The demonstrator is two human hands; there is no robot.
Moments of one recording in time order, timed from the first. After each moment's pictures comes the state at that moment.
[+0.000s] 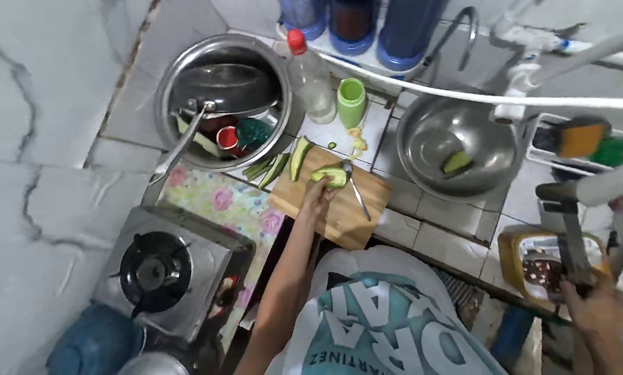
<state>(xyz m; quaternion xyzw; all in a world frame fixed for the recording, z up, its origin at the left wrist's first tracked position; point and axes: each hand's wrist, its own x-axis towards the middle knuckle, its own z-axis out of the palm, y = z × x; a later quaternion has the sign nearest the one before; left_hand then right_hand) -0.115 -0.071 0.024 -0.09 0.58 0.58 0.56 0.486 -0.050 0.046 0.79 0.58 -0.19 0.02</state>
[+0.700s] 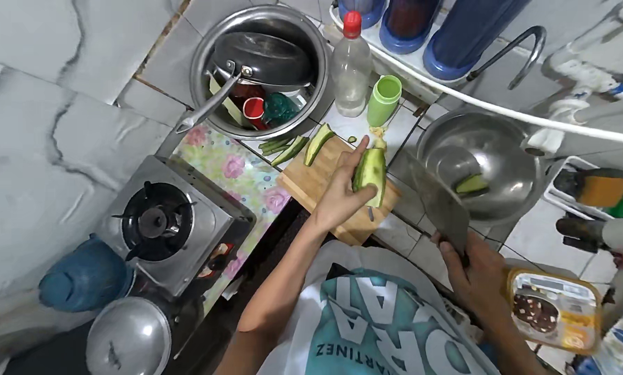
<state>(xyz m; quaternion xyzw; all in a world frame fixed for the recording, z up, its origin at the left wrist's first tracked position) -0.082 -0.095 0.169 0.36 0.63 0.51 0.45 0.186 -0.034 0.148 0.29 0.86 -0.31 -0.27</state>
